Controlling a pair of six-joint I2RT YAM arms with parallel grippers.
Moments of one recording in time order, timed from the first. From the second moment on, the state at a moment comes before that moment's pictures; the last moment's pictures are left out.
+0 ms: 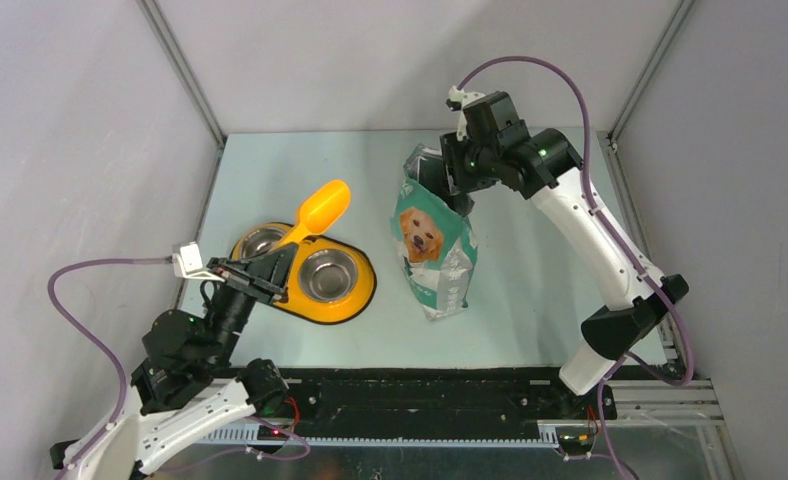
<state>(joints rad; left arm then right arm) -0.95 0.22 0.72 -0.27 -0.58 -0.63 0.62 1.65 2.02 -1.07 0.06 0.25</state>
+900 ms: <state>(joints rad) -0.95 0.36 0.71 -0.20 -0.59 -0.51 0.56 1.73 2.29 -1.39 0.48 0.13</state>
